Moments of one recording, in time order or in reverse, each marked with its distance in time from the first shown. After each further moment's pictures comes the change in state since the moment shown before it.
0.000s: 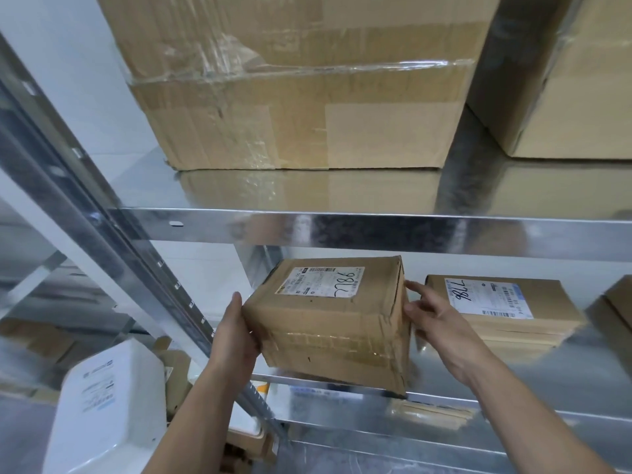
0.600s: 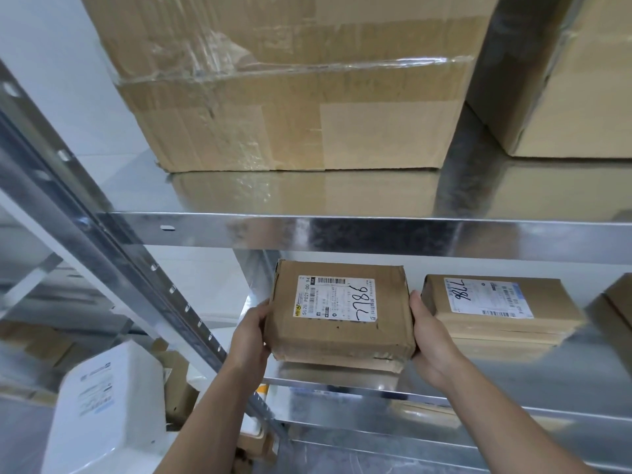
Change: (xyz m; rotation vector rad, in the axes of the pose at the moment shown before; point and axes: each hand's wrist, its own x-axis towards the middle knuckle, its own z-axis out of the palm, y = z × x) left_hand 0.012 -0.020 0.012 0.209 -0.116 0.092; right_hand 0.014 0.016 0.028 0.380 0.052 0.290
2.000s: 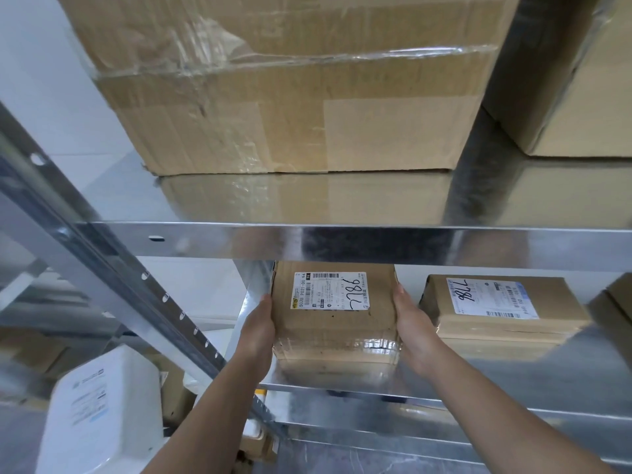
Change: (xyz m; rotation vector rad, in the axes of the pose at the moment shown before) left_hand 0.049 -0.011 0.012 0.105 0.085 -0.092; right_hand 0.065 0.026 0.009 -0.159 0.014 -0.104
